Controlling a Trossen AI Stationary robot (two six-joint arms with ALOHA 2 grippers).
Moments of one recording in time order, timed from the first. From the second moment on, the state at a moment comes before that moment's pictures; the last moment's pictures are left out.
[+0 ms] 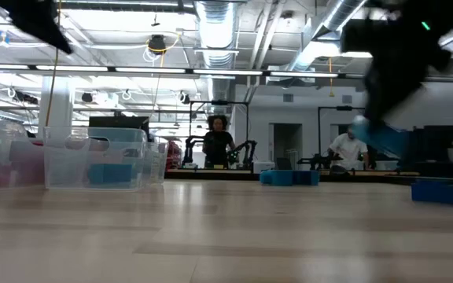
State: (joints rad) left arm -0.75 1.11 0.96 -0.92 -0.68 -0.88; right arm 0.32 1.35 0.86 -0.80 0.38 0.52
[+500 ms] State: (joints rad) left arm -0.61 1.12 0.84 -0.24 -0.87 -0.26; right arm 0.30 1.35 0.86 0.45 0.55 0.03
